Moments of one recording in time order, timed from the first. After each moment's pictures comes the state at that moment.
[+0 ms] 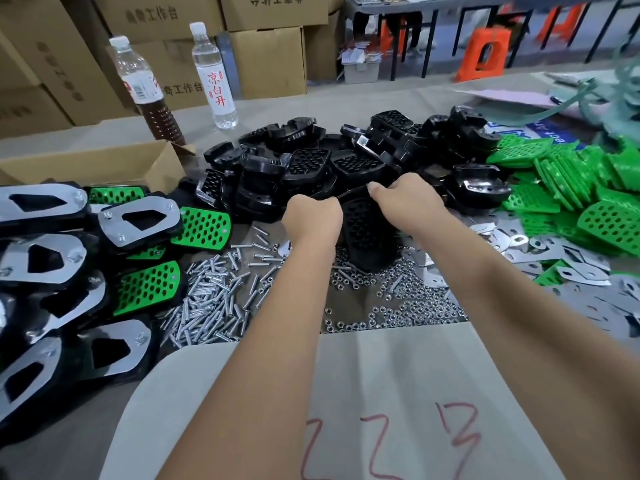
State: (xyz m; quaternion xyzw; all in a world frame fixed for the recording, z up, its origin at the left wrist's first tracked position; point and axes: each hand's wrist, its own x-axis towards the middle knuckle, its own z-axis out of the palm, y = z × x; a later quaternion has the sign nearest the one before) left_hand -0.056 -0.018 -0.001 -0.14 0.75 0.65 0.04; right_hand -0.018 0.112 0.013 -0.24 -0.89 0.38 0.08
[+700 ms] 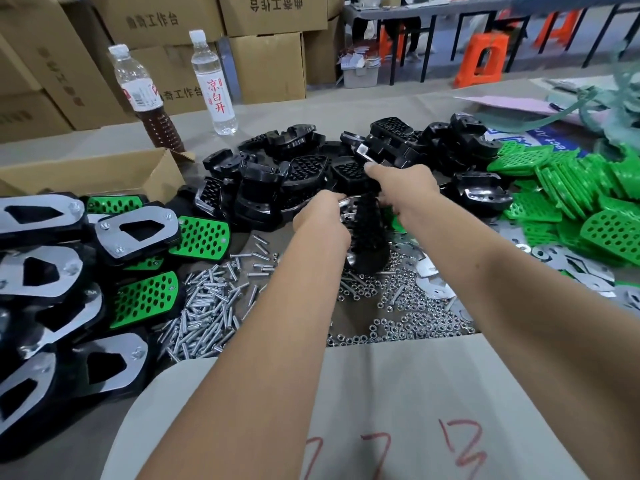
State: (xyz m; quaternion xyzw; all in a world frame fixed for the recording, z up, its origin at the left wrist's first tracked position) left_hand -0.061 0.000 0.028 -0.25 0.59 0.74 0.21; right_hand -0.057 0.114 0.024 -0.33 -0.72 0.60 0.16
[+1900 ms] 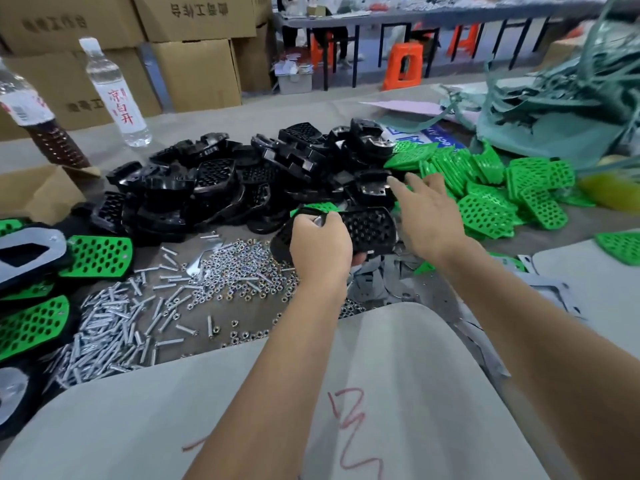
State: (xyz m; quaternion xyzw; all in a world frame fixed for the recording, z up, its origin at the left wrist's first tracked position) left_hand 0.049 0.079 0.008 -0.06 0.68 0.72 0.12; right_hand 0.079 0.233 0.006 -0.23 -0.97 0.02 0.12
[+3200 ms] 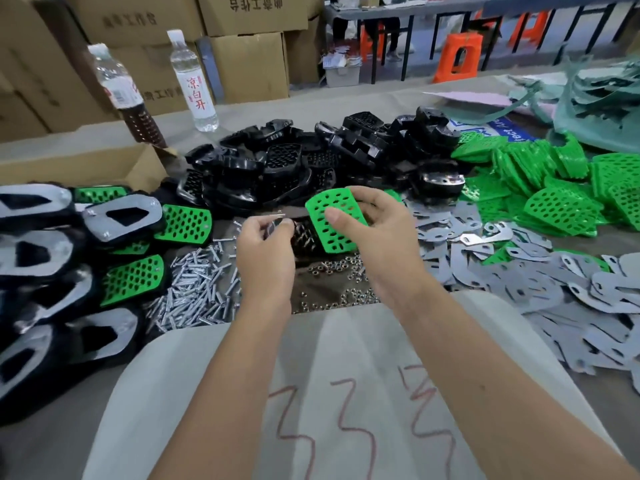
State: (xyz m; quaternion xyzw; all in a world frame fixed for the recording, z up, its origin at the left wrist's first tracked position) left_hand 0.031 -0.067 -0.001 -0.06 0.69 0.72 -0.04; right_hand 0.069 0.060 -0.005 -0.11 -0.61 0.75 0.23
